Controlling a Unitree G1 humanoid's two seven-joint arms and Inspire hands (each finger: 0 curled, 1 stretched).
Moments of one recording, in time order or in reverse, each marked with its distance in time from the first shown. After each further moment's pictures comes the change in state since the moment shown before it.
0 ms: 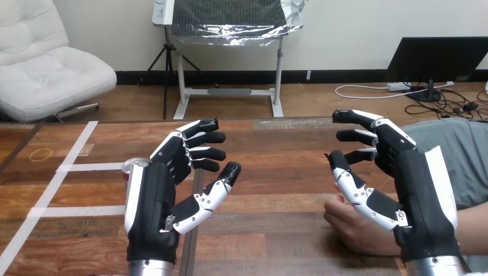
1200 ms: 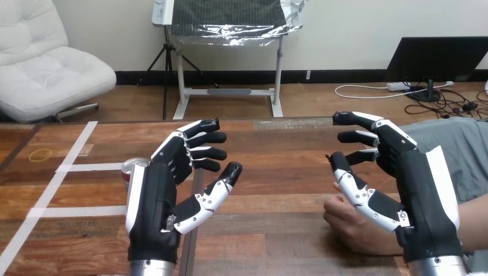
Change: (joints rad) left arm 0.000 0.000 -0.006 -0.001 0.003 0.002 0.003; right arm 0.000 -0.012 -0.011 0.000 0.001 0.000 0.012
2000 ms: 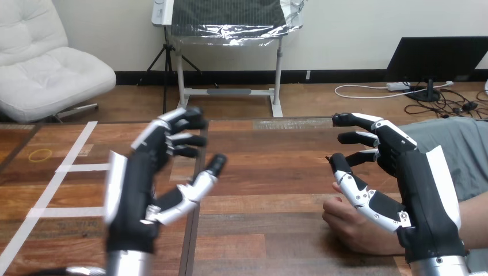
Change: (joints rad) left arm -0.003 0.076 0.088 -0.135 0.067 0.100 0.010; right arm 0.000 -0.017 -0.003 0.000 0.002 0.000 0.000
